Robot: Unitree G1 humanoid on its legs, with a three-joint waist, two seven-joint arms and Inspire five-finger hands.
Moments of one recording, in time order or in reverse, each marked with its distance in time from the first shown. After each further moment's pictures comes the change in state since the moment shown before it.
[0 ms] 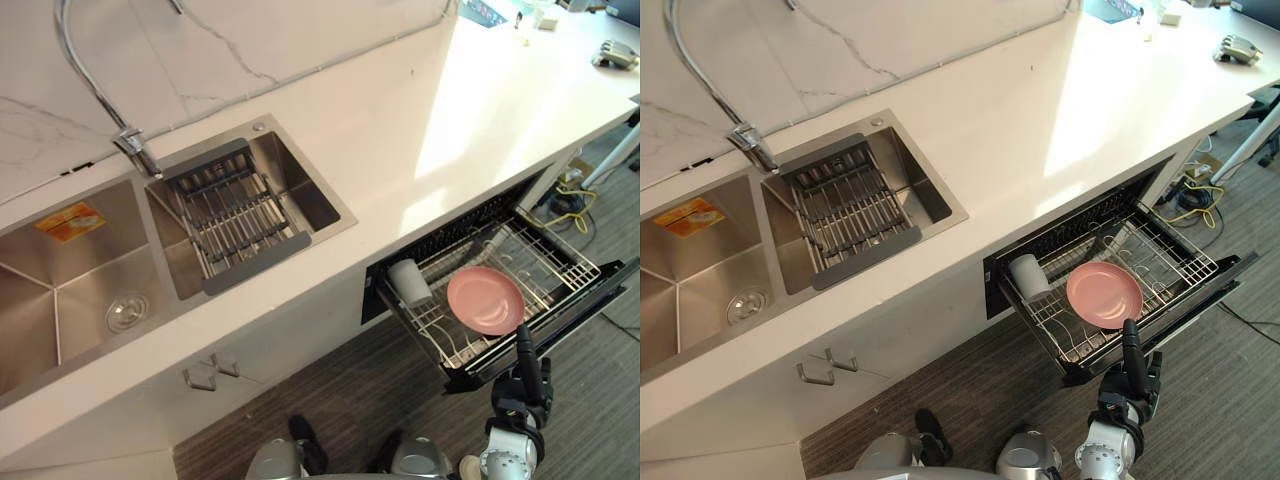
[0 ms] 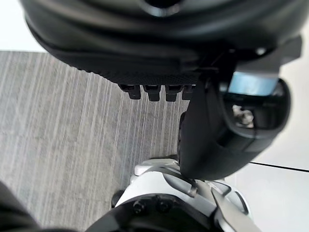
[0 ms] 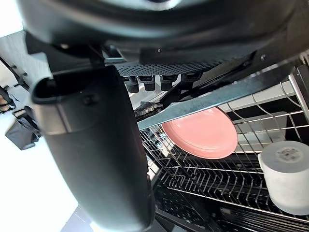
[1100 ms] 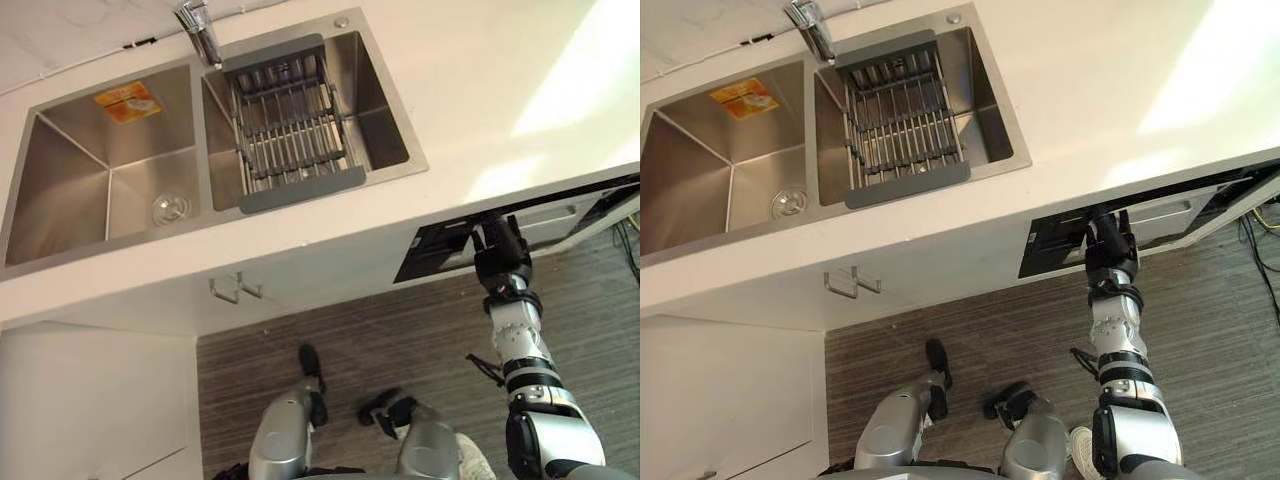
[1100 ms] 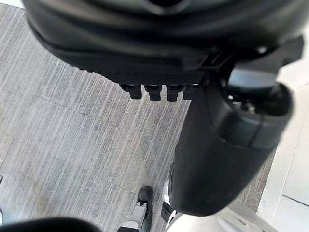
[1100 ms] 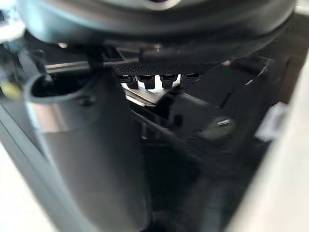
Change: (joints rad) left arm -0.019 0.018 0.014 -0.060 0.014 -0.018 -0.118; right arm -0.424 -0.297 0.341 0.094 -0.217 0.193 0.033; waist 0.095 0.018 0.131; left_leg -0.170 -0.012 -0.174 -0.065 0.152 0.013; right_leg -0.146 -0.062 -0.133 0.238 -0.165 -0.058
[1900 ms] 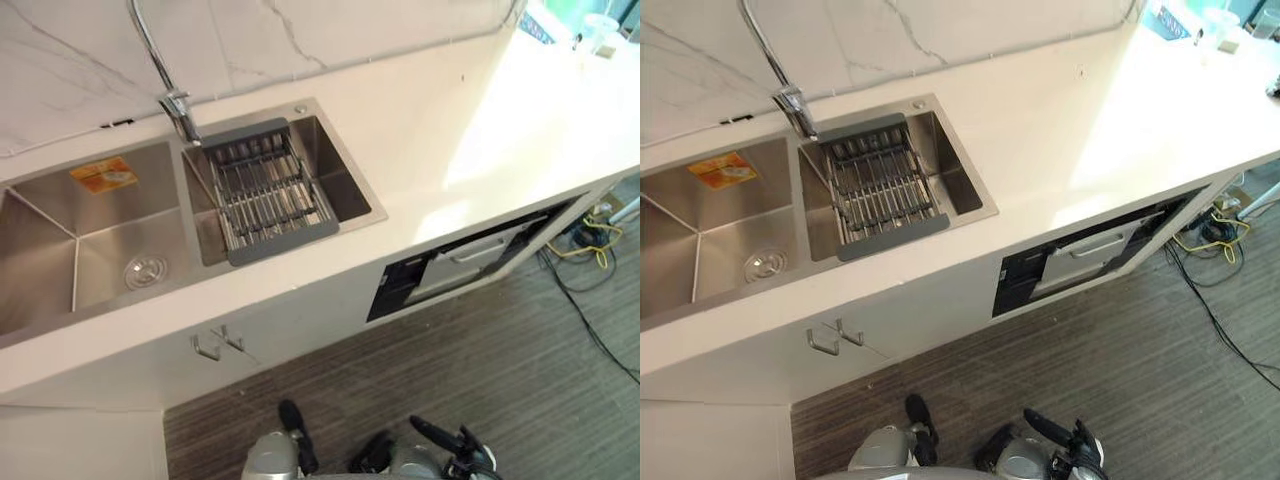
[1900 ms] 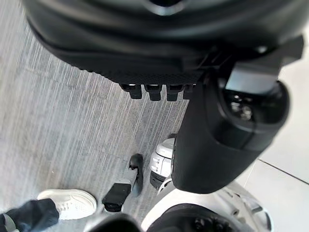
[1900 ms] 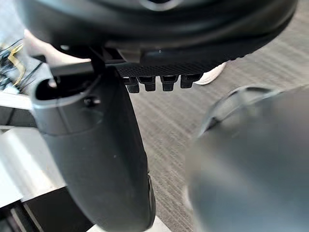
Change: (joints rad) left arm 0.092 0.079 -0.082 0.105 -0.130 0.006 -0.156; right arm 0.462 0.228 -0.161 0.396 -0.569 0.087 -0.177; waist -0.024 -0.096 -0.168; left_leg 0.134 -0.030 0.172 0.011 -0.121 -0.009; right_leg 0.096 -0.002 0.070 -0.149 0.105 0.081
